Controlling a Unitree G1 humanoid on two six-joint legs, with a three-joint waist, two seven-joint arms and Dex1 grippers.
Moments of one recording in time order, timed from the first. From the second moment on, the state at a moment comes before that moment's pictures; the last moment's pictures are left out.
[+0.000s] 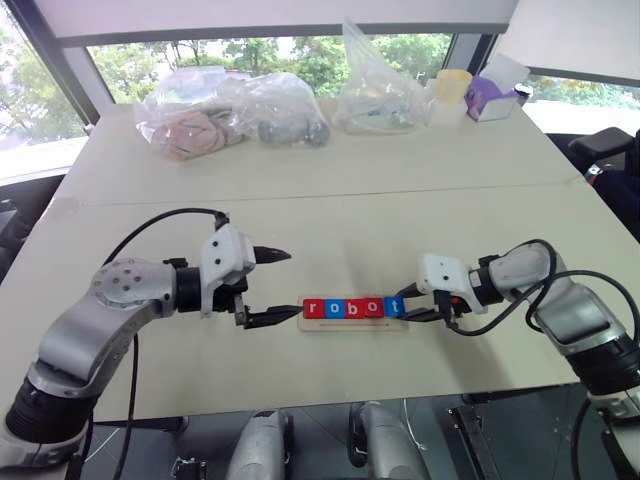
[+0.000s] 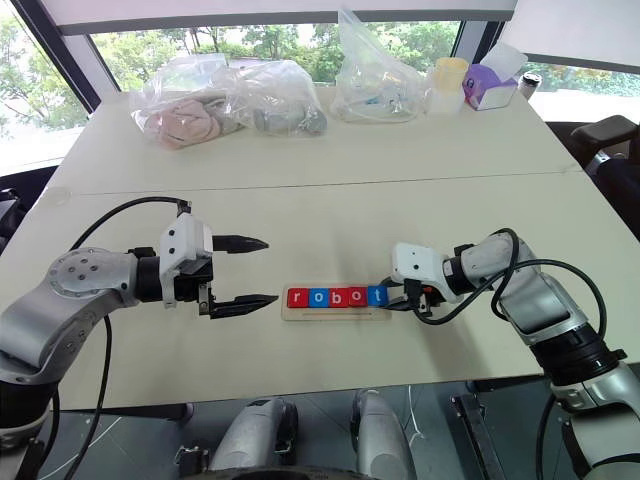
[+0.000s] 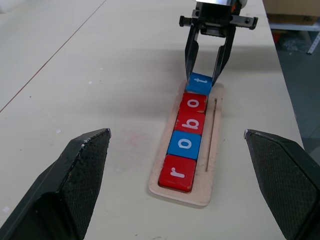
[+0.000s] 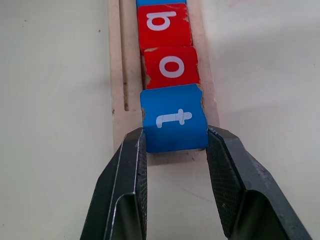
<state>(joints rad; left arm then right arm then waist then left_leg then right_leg) -0.29 0.79 -0.02 -0.53 -0.53 0.60 -0.95 -0.45 -0.88 0.27 -0.05 0.11 0.32 1.31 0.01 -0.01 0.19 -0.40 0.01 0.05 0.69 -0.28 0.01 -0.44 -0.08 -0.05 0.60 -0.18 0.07</state>
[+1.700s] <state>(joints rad) -0.29 0.78 -0.03 -0.52 -0.53 0.60 -0.95 -0.49 -0.87 0.21 0.06 0.08 0.32 1.19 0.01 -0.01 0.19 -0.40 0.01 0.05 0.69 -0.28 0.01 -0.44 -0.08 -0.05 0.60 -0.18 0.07</state>
